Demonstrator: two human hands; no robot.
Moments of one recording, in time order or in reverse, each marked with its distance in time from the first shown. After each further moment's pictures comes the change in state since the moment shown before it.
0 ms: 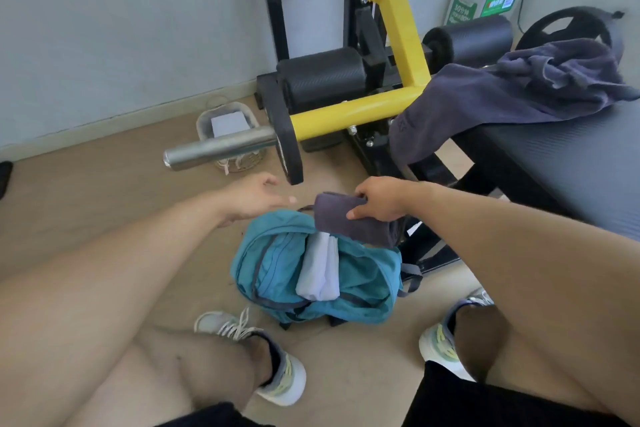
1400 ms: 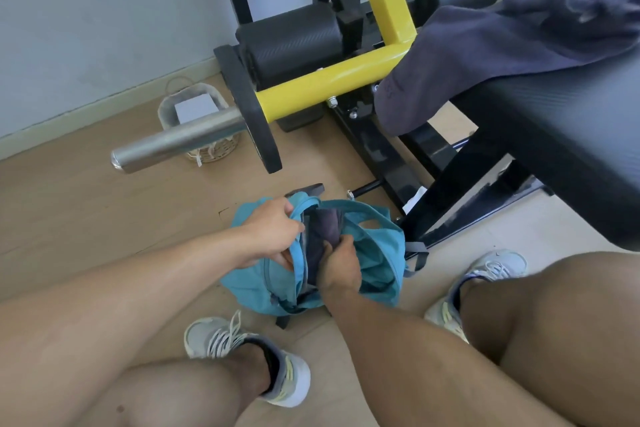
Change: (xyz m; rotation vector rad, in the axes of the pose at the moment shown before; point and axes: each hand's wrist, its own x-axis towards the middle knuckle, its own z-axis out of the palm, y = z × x) left_hand 0.004 0.004 0.076 -0.118 -0.108 -0.118; right_hand 0.082 -0.052 0.221 0.987 0.513 0.634
